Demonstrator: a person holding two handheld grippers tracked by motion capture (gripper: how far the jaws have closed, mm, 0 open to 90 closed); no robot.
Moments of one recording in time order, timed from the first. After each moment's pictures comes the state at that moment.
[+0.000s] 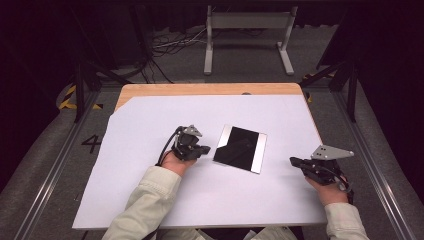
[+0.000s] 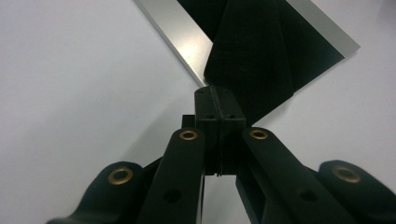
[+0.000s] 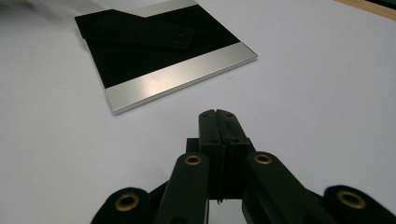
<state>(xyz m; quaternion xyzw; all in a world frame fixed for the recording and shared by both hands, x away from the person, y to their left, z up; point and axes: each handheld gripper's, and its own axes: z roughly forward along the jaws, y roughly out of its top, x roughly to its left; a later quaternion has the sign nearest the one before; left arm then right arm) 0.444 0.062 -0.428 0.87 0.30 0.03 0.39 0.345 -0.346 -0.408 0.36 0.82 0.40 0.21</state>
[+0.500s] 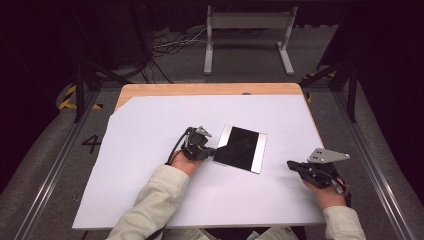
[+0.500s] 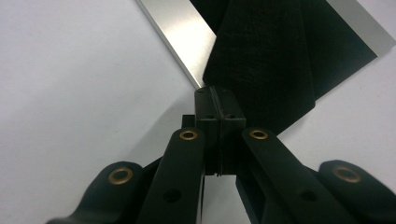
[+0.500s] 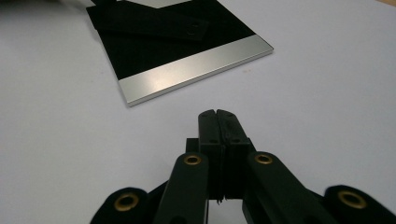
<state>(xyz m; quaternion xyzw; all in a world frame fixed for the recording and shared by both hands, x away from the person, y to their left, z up) 0.451 0.041 -0.441 0.88 0.32 0.02 0.35 0.339 -0.339 -0.413 0.35 0.82 0.40 0.20</state>
